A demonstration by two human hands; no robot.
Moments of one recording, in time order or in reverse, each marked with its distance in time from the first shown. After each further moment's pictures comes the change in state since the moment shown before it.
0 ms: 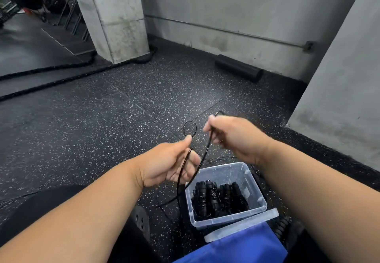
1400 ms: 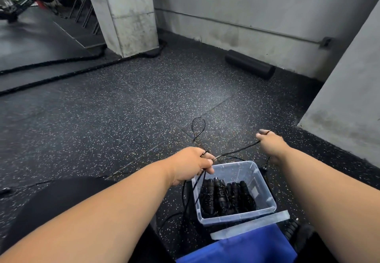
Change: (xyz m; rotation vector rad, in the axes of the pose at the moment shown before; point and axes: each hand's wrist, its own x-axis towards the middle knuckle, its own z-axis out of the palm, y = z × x) left_hand 0.046 -0.030 0.004 0.386 0.174 -0.019; right_hand 0.092 0.174 -0.093 -0.291 0.413 0.392
